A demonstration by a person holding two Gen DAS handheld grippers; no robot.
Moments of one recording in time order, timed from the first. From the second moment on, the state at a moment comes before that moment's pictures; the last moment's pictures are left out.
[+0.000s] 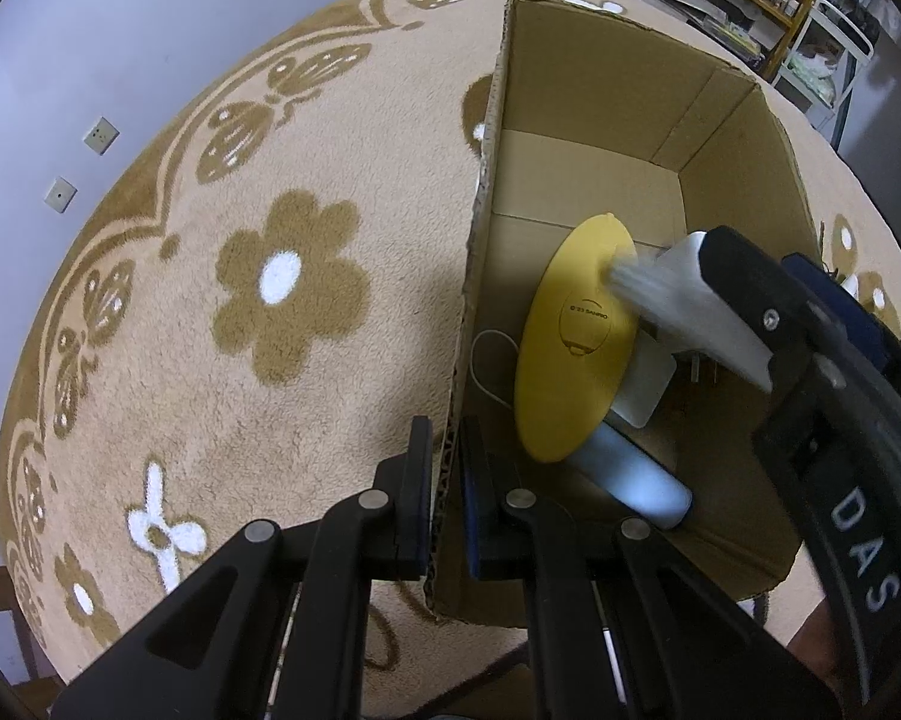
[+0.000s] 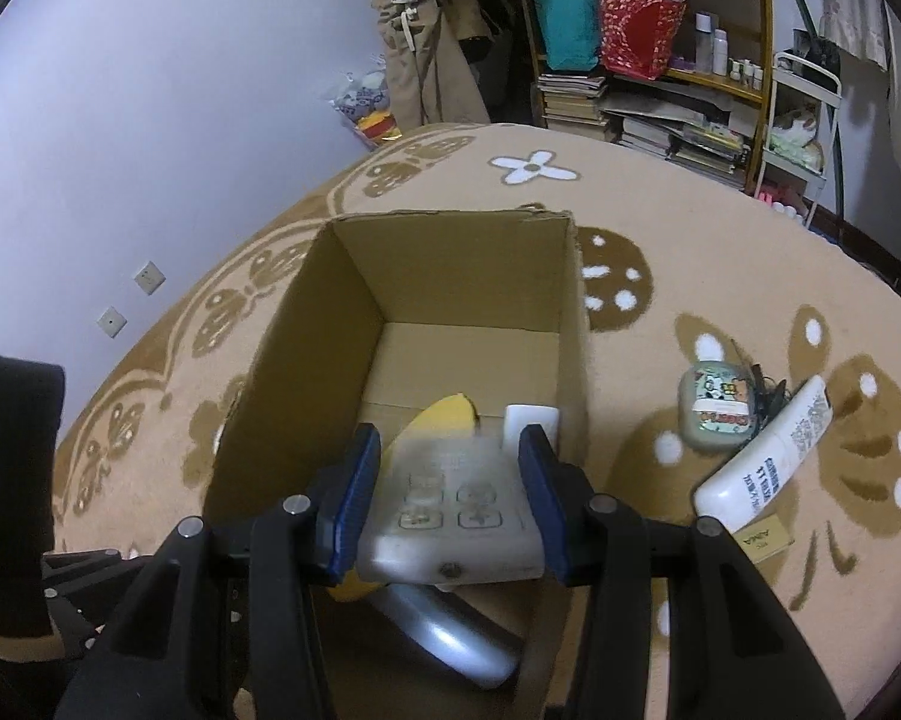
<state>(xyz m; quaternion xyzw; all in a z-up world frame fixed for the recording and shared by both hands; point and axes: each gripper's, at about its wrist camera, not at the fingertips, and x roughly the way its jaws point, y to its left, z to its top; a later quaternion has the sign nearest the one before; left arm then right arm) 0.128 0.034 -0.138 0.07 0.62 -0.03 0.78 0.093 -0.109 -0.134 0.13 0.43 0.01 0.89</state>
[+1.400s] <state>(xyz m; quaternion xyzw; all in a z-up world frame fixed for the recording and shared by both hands) 0.125 0.035 -0.134 0.07 0.61 -0.03 0.79 0.029 -0.241 -0.174 0.14 0.46 -0.16 0.86</state>
